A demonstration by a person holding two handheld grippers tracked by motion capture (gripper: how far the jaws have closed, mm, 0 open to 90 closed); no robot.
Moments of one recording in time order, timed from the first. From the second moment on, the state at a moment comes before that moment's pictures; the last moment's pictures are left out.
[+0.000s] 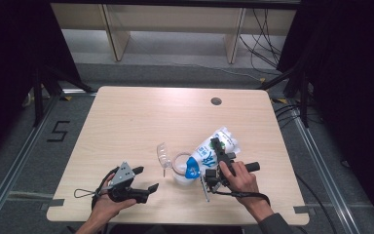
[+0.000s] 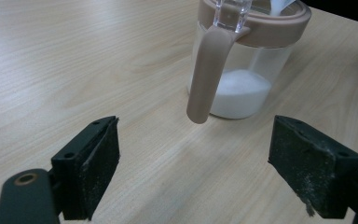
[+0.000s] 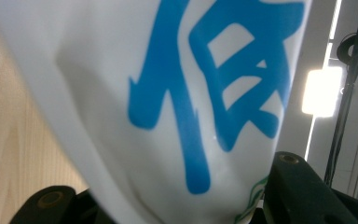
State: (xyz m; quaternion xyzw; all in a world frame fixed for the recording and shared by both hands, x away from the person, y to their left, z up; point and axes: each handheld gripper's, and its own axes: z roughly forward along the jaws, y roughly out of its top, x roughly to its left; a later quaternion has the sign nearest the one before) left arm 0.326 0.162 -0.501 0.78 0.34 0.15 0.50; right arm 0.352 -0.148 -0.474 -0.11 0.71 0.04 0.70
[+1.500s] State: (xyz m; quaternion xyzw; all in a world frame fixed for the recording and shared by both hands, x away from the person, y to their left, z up) left arm 0.326 0.162 -0.501 0.78 0.34 0.15 0.50; right arm 0.351 -0.147 -0.475 -0.10 0.71 0.04 0.69
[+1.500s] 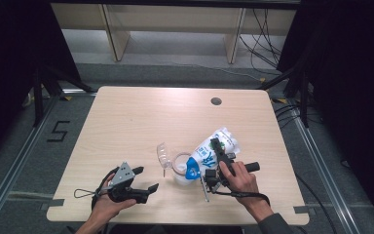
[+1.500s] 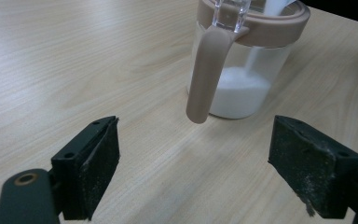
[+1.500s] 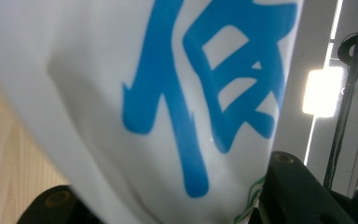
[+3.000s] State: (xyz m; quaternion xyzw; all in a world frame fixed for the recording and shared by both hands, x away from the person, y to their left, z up) left arm 0.326 0.162 -0.502 0.78 0.34 0.15 0.50; right arm 0.350 -0.147 -0.474 -0.11 0.71 0.03 0.70
